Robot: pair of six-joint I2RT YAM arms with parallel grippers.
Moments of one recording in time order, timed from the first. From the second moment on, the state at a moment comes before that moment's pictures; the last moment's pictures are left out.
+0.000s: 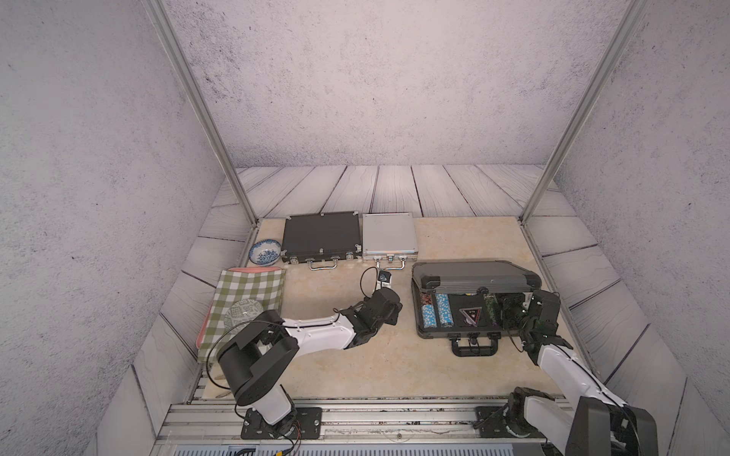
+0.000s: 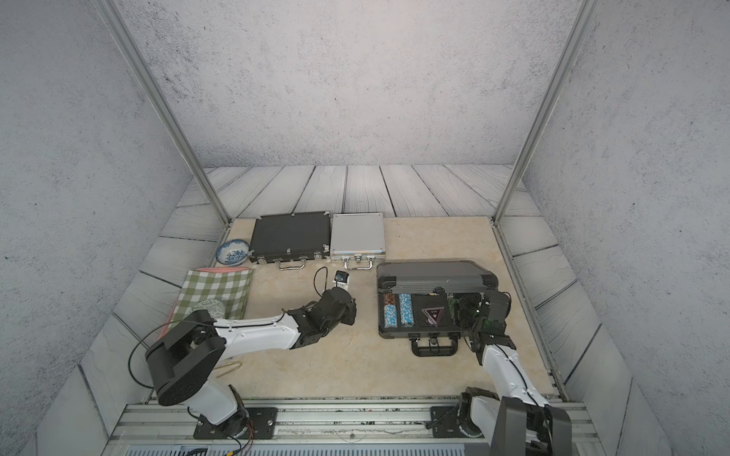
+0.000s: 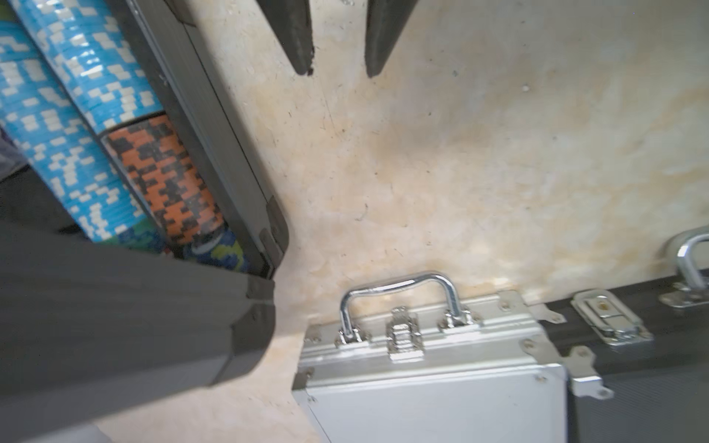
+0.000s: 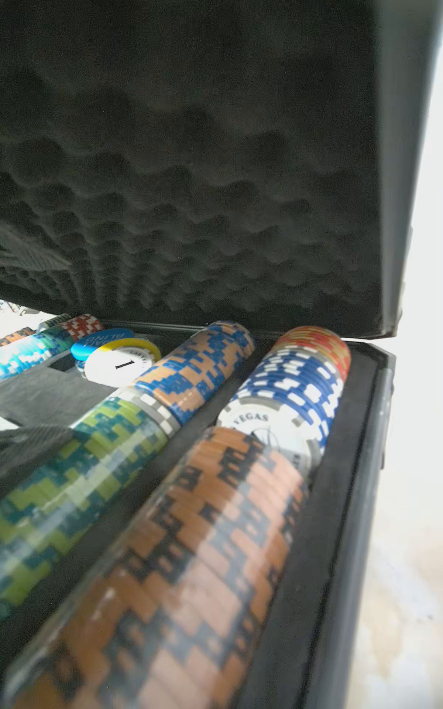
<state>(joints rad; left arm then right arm) -0.90 1.58 0.82 0.09 -0.37 -0.50 -0.18 1.01 0.35 0.10 -0.40 1.30</state>
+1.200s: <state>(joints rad) -0.88 1.60 1.21 -0.17 -0.06 -0.53 -0.19 0.98 0.50 -0.38 -0.47 0.96</state>
